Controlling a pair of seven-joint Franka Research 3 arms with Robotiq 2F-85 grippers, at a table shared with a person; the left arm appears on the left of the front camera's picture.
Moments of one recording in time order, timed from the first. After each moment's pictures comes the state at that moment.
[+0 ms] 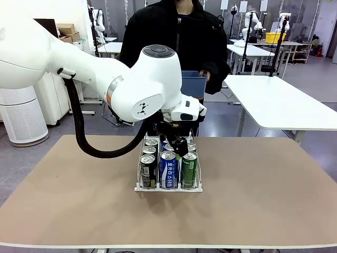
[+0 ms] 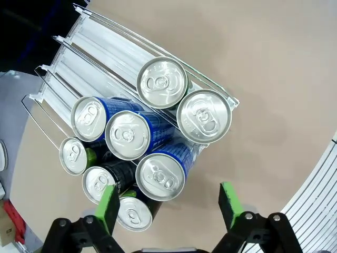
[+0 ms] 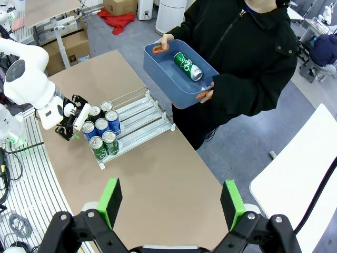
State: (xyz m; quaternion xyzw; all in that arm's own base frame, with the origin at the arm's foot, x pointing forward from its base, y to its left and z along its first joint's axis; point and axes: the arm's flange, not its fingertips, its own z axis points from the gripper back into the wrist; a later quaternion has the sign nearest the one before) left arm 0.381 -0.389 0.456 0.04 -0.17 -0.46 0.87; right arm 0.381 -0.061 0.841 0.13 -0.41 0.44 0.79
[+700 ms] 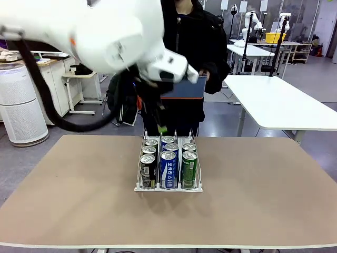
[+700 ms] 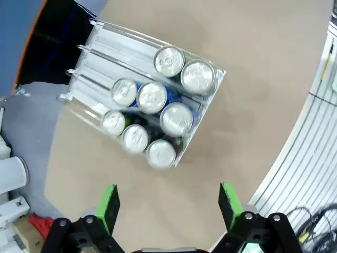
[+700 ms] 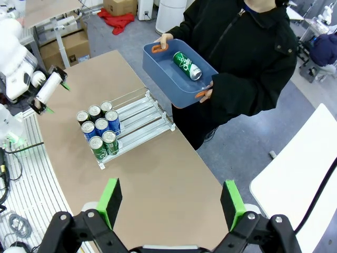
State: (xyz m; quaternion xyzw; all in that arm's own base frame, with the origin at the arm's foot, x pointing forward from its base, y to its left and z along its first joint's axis) left arm 0.340 -0.337 0.587 0.06 -0.17 -0.53 0.83; right arm 0.382 -0.061 0.841 0.13 -0.41 0.44 0.79
